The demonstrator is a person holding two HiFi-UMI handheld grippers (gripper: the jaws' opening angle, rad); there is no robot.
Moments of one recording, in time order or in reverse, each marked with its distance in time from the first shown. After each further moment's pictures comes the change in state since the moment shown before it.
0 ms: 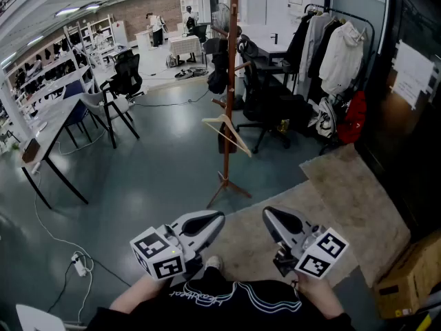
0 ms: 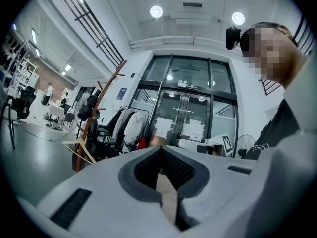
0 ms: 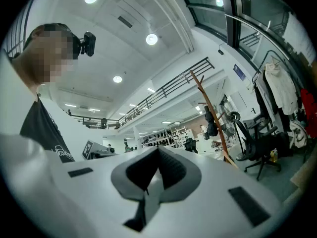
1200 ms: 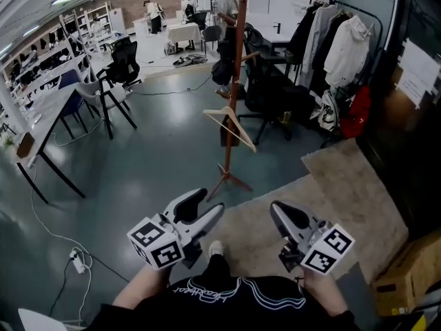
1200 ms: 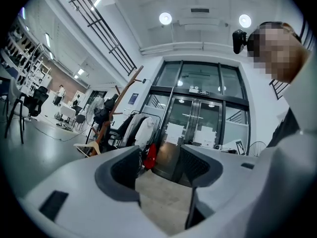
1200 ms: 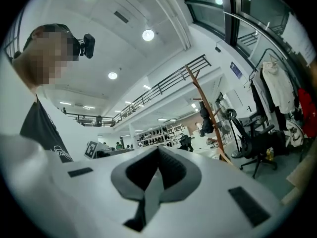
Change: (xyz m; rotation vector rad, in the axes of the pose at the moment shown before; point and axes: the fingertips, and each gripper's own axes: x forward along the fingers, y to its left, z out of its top) left arm -0.006 0.090 0.011 -0.052 -0.067 0.099; right arm 0.036 -0.032 -0.015 0.009 0.031 -0.059
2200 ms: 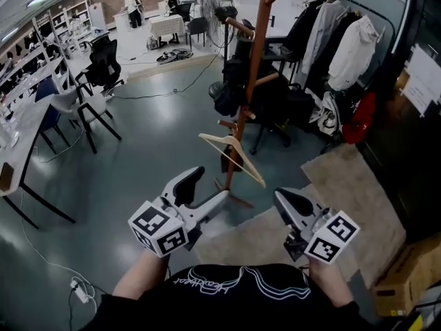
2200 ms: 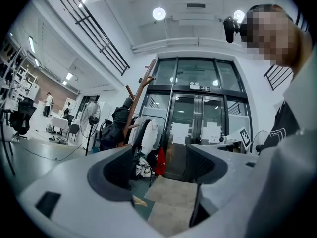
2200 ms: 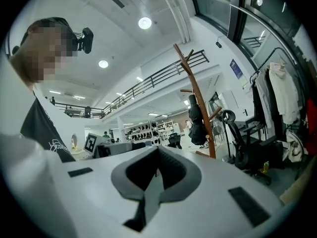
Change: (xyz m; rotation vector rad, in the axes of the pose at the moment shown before) left arm 0.147 0.225 0.102 0.132 0.017 -0.065; right arm 0.209 -0.164 0.050 -0.054 0.069 -0.101
